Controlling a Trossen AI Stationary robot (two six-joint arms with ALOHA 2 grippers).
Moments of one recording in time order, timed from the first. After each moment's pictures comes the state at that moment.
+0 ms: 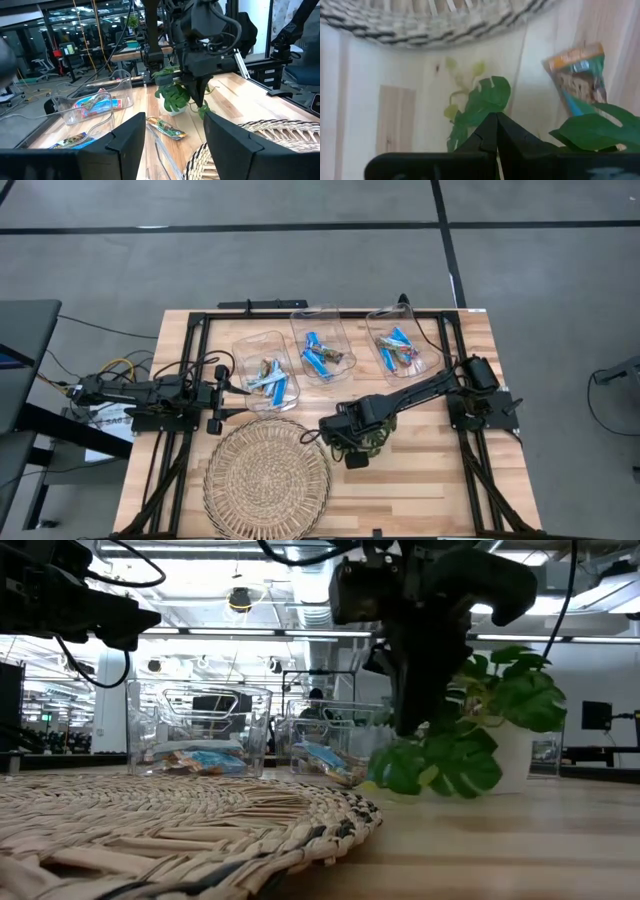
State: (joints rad) left arm -0.12 0.03 0.01 0.04 -0.06 0.14; right arm 0.26 1.95 1.43 -0.81 -0.05 0.05
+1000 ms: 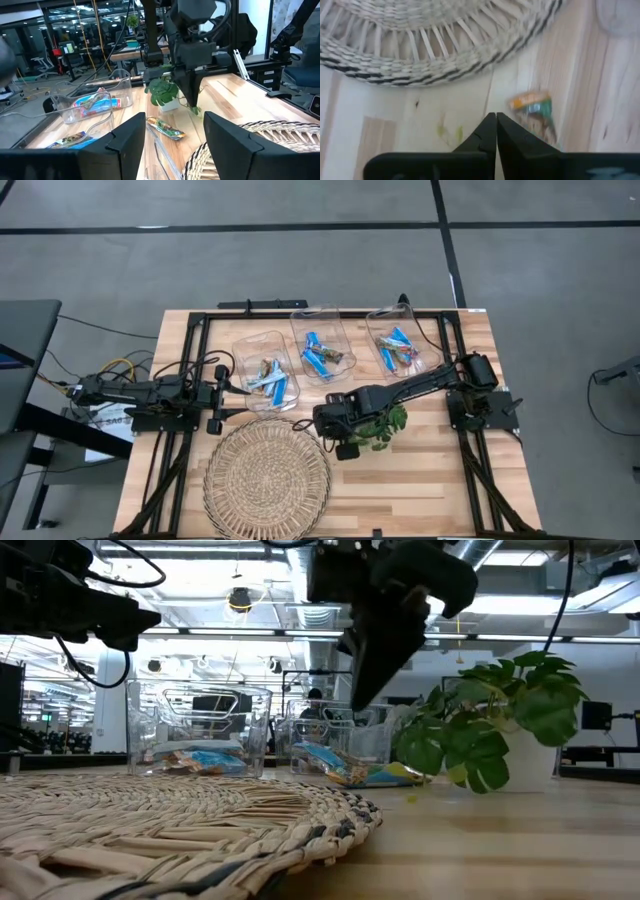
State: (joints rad) left arm -0.12 0.03 0.01 0.04 -0.06 0.13; right arm 0.21 1.95 1.49 -0.76 -0.02 -0.03
